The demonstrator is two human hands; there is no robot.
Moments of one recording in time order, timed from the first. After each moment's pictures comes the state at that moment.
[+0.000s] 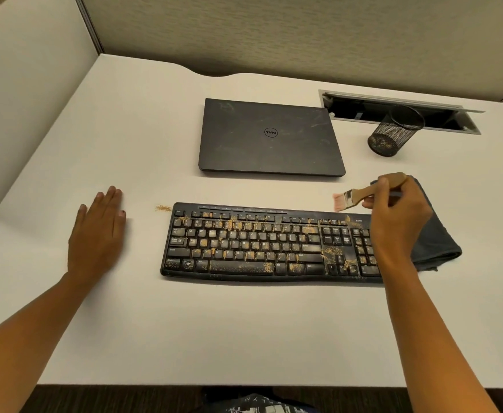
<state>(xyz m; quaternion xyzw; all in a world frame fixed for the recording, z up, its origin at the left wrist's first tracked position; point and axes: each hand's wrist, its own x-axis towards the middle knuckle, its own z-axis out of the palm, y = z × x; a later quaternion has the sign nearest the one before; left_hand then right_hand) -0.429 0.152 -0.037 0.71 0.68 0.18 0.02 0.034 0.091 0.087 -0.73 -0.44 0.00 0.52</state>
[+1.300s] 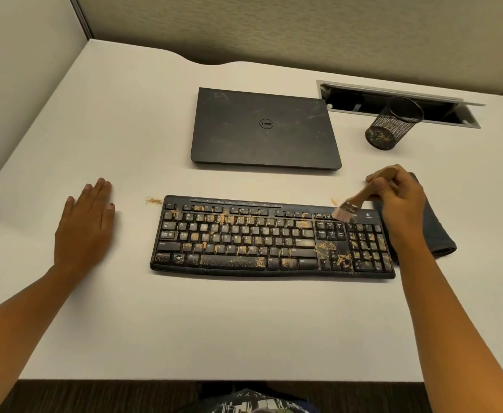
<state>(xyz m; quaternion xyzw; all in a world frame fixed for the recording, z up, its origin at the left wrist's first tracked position) -0.427 0.151 -0.032 0.71 0.68 0.19 0.05 0.074 0.099 0.088 -0.70 -0.48 0.21 0.49</state>
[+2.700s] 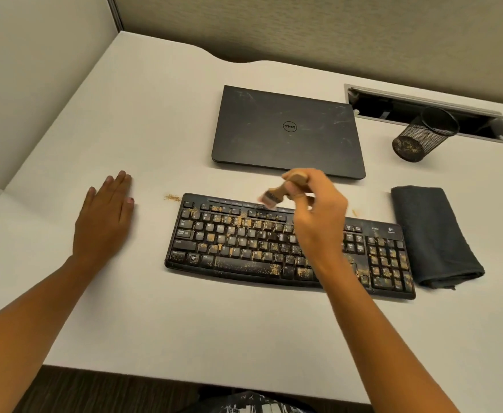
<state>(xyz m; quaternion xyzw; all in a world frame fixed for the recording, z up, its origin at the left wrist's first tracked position) -0.430 0.153 -0.036 0.71 0.68 0.17 0.05 -0.079 0.114 0.084 -0.60 -0.63 0.12 0.47</state>
